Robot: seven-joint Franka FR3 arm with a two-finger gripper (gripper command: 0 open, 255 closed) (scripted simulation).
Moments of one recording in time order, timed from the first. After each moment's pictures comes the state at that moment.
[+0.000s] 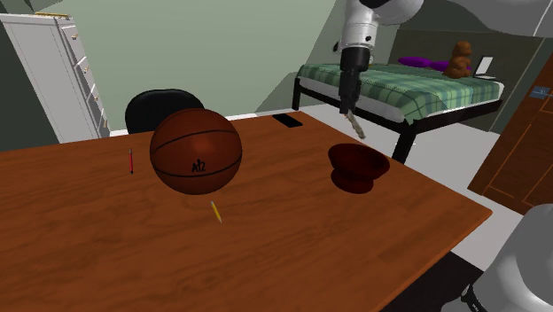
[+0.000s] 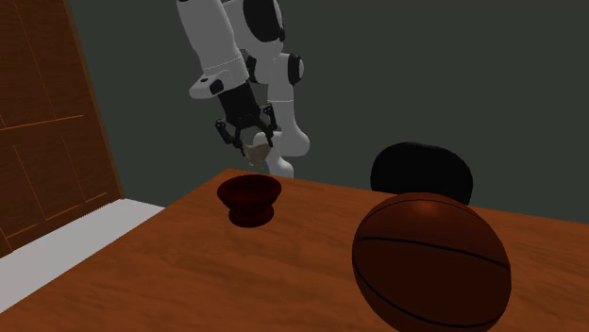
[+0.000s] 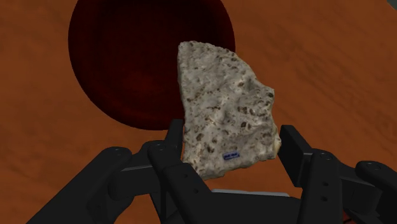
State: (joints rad) arm 0.06 -0.02 -0.07 -1.56 0.23 1.30 -0.28
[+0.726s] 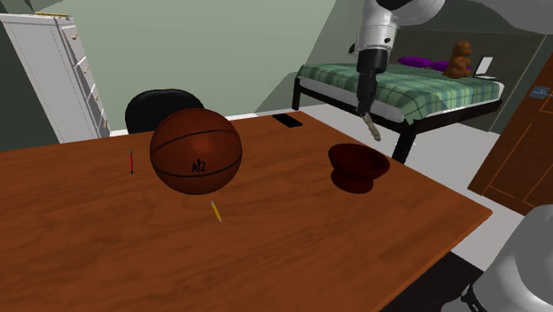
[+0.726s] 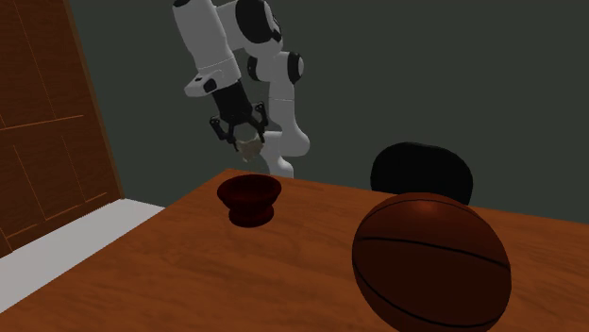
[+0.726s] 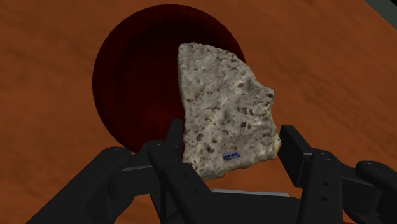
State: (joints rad) arm 0.03 -0.13 -0.09 -1.68 0.21 1.31 -0.34
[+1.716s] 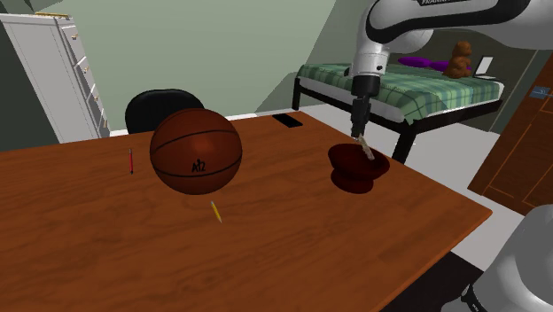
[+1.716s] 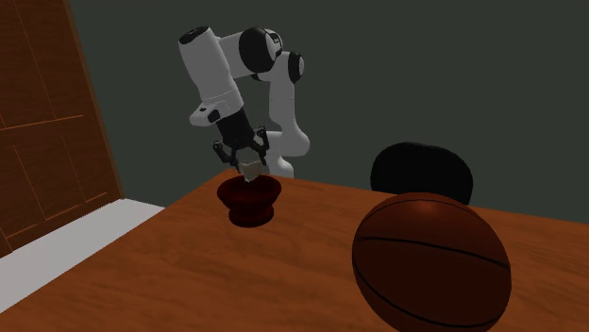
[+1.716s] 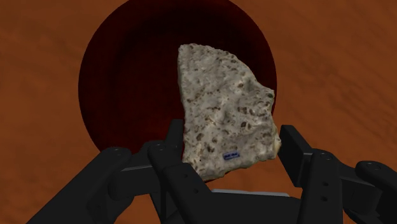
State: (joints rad) arm 0.04 -0.16 -0.09 -1.88 0.20 1.47 -0.37
